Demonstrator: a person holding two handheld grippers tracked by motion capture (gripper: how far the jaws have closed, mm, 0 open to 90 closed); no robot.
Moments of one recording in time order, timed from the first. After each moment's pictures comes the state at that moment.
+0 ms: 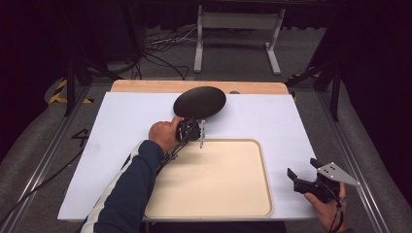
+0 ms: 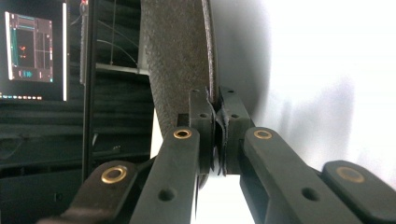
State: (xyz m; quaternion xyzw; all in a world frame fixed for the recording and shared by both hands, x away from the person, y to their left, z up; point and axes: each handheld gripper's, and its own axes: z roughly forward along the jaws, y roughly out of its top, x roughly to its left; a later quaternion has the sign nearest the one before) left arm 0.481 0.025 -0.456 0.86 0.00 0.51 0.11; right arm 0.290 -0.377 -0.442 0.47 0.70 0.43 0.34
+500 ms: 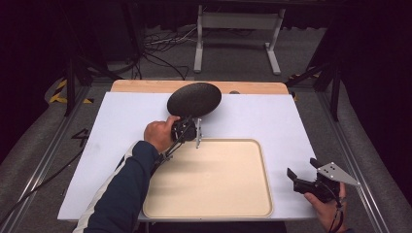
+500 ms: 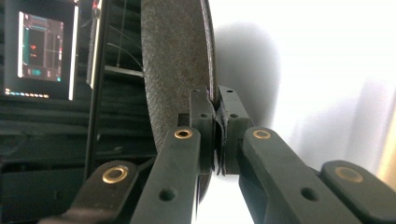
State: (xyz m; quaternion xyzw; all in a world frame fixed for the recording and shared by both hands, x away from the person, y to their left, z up) left arm 0.460 0.040 -0.430 0.85 0.01 0.51 0.13; right arm 0.289 -0.376 -0.441 0.47 0.69 0.43 0.34
